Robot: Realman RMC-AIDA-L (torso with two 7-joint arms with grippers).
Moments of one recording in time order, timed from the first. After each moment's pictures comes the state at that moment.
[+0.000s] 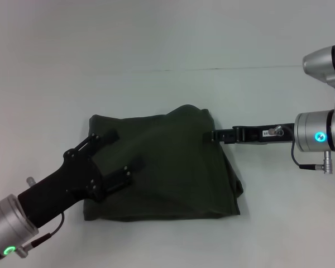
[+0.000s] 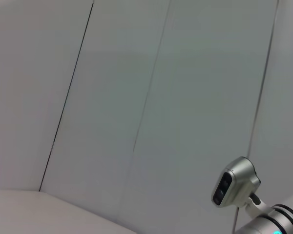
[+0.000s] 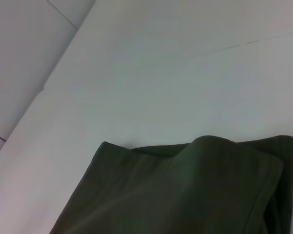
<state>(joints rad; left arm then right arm) -0.42 -2.16 0.43 0.29 1.79 1.67 -0.90 0.76 2.02 -0.89 -0.41 -2.02 -1.09 2.13</state>
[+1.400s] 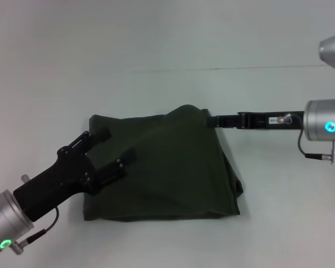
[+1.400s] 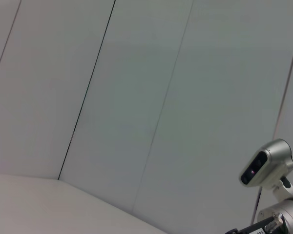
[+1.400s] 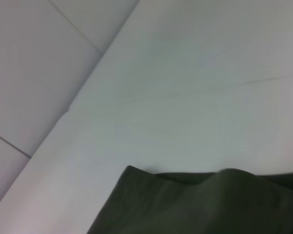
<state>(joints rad) -0.42 -2.15 0.43 0.29 1.78 1.62 -0.95 0.71 2.05 -0.86 -0.58 -2.01 -1.17 2.13</state>
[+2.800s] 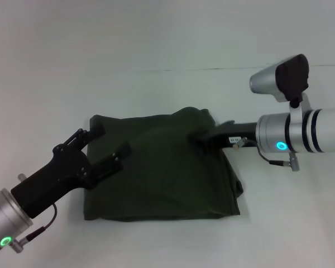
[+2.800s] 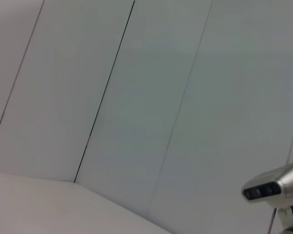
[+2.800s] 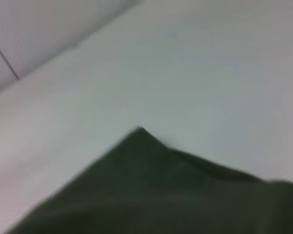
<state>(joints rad) -0.42 -2.16 0.40 0.29 1.76 1.59 -0.95 0.82 2.10 -0.99 -0.38 -1.95 -0.93 1.71</state>
